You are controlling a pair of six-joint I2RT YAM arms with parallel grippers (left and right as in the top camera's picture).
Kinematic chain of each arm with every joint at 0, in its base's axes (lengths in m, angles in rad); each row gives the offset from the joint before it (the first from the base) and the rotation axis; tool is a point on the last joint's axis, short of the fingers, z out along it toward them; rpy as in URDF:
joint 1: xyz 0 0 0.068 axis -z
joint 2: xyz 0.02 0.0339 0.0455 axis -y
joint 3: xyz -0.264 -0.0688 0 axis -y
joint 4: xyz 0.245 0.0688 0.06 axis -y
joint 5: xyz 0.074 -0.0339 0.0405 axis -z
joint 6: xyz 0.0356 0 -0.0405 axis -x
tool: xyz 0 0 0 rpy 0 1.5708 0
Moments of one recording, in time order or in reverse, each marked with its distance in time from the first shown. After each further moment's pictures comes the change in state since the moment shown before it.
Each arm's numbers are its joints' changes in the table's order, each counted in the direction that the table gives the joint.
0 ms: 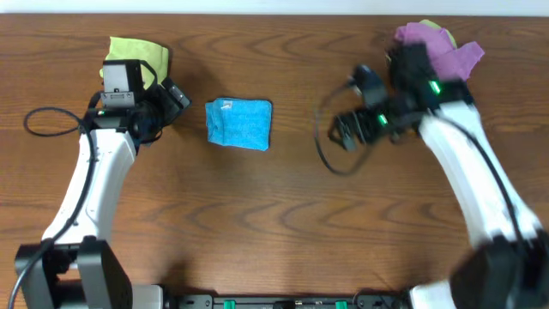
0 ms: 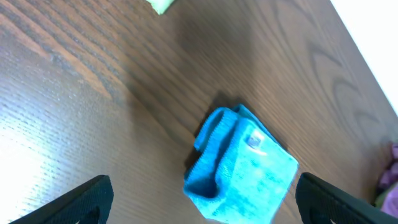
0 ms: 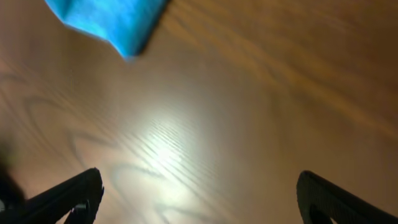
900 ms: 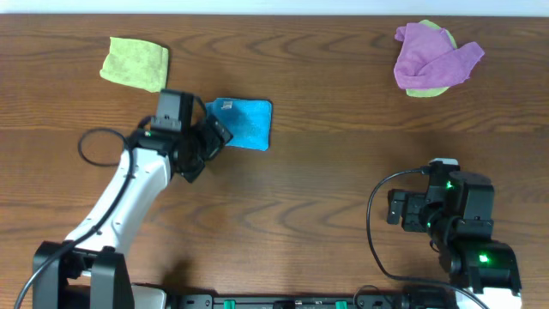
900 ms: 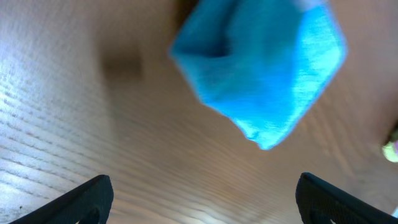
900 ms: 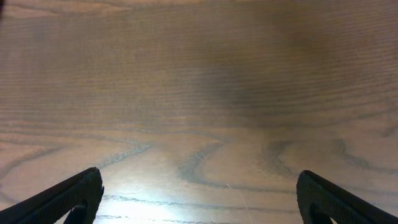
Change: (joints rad) left arm 0.217 0.036 -0.208 0.005 0.082 0.231; right arm 0.173 0.826 -0.647 0.128 0.334 -0.239
